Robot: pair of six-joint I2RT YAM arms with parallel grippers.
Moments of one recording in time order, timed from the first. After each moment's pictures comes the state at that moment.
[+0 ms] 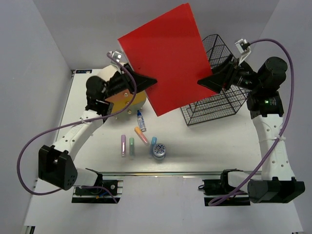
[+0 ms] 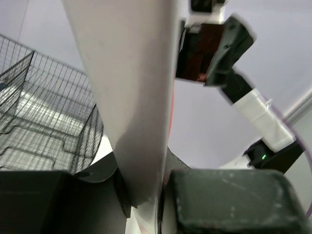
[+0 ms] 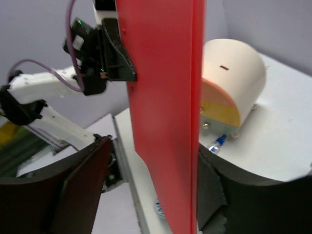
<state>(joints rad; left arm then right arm) -0.39 1.35 1.06 0.84 0.80 -0.97 0.05 1.17 1.41 -0.04 -1.19 0.61</state>
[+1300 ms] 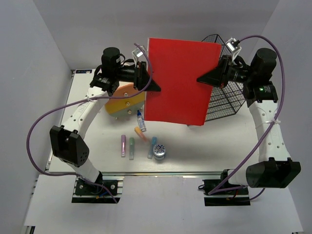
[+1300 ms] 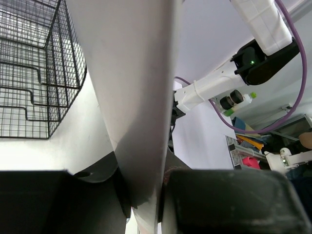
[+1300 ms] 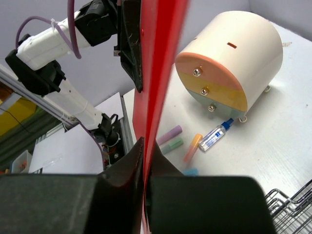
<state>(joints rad) -0.37 1.64 1.60 -0.09 1.29 -0.46 0.04 1.32 1.50 -0.20 -1.31 0.43</state>
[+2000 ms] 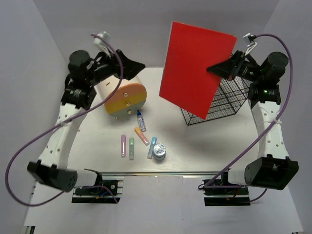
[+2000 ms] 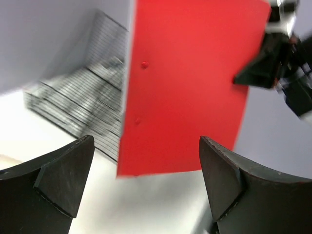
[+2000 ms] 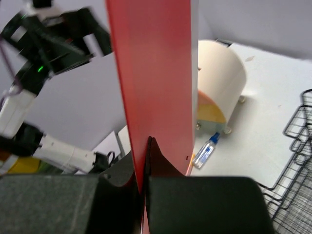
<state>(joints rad) -0.29 1.39 1.59 -0.18 0.68 -0.47 -0.06 1.32 1.41 0.09 -1.22 0.76</state>
